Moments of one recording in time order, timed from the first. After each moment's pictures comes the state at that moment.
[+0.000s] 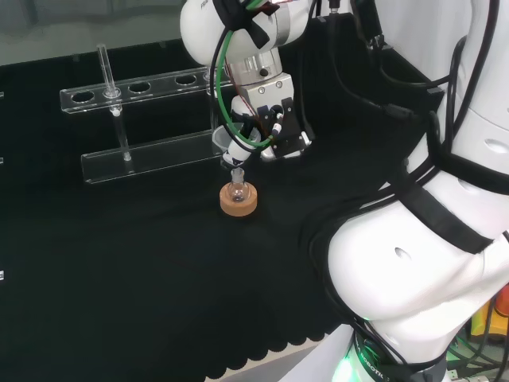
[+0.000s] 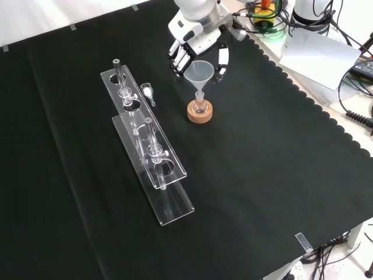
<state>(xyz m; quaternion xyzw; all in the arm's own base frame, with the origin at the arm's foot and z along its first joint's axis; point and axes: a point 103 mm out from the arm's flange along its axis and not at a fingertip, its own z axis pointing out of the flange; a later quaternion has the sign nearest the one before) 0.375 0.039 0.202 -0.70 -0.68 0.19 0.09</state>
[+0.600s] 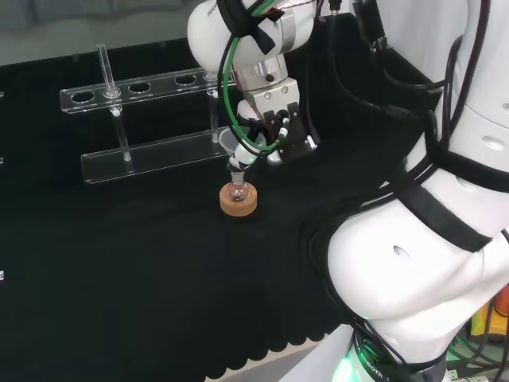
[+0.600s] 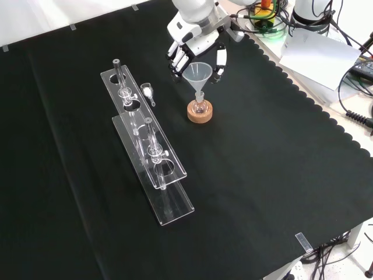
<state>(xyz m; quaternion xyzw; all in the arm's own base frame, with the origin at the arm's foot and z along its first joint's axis) 0.375 0.027 0.191 -0.70 -0.68 0.19 0.09</state>
